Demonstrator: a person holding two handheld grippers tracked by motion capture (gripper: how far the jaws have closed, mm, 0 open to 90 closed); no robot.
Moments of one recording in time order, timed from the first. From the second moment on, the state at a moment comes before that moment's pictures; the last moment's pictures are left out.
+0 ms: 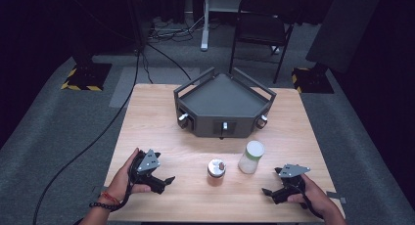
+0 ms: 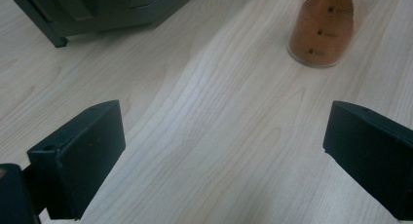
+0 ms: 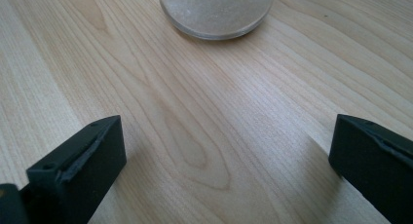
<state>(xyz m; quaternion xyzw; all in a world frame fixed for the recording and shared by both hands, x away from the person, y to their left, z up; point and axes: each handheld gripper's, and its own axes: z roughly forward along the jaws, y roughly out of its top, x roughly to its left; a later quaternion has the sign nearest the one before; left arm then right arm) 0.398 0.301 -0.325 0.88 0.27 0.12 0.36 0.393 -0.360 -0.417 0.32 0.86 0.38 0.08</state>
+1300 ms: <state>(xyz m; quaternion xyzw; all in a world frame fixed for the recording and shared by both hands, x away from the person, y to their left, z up) 0.413 0.262 -0.339 0.89 0.24 0.07 0.37 0.392 -0.360 -0.417 0.33 0.86 0.38 0.08</state>
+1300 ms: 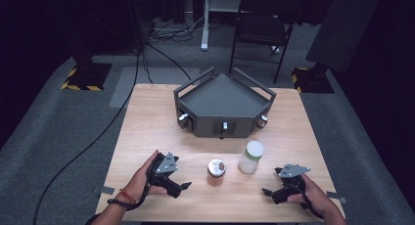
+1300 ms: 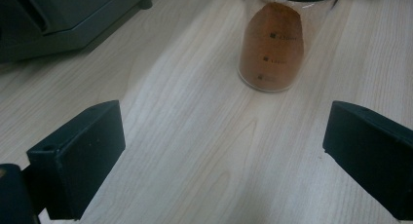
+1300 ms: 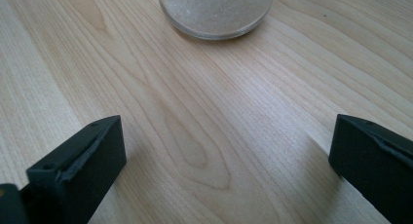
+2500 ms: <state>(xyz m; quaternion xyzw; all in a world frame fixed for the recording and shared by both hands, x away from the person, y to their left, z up) 0.427 0.225 -0.345 0.90 0.21 0.05 0.39 0.392 -0.360 -0.417 0.33 0.86 0.38 0.08</state>
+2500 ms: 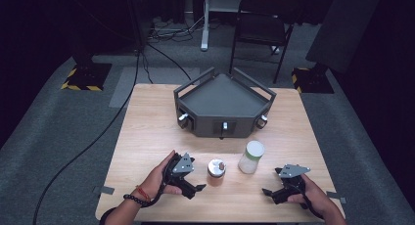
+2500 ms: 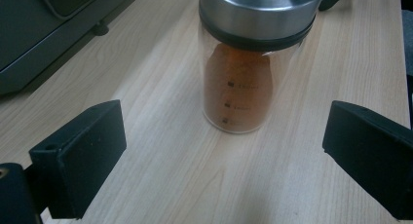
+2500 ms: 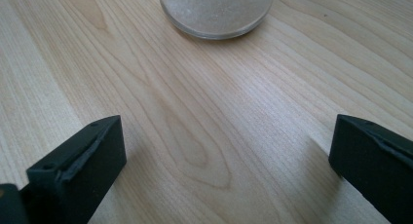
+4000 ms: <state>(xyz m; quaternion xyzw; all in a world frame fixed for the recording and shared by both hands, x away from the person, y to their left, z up) 0.447 0.191 -0.383 0.86 0.24 -0.01 0.45 0.392 -0.360 -0.417 0.32 0.86 0.38 0.08</state>
